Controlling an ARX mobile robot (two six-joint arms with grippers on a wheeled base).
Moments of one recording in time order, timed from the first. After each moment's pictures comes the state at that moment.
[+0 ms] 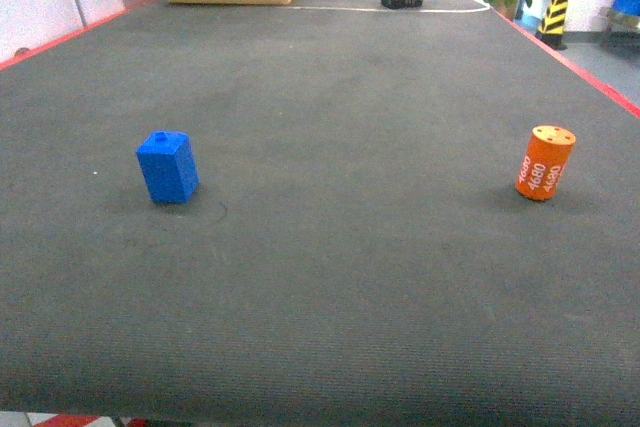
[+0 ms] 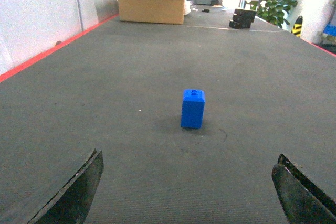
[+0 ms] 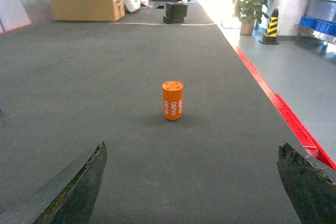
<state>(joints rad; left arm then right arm) 0.00 0.01 0.01 -0.01 0.00 0.00 0.00 0.00 0.01 0.00 0.00 0.00</state>
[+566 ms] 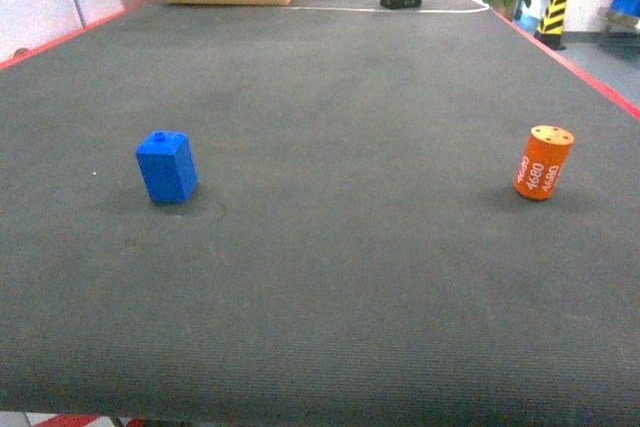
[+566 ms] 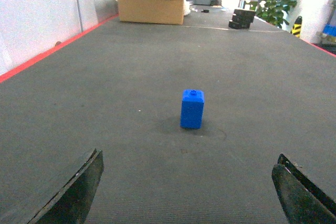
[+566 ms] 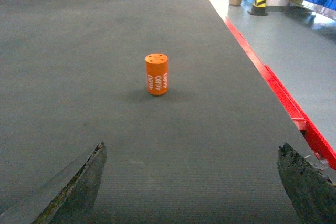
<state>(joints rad) 0.00 0.01 0.01 -0.01 0.00 0.00 -0.01 0.18 0.03 0.05 0.05 0.00</state>
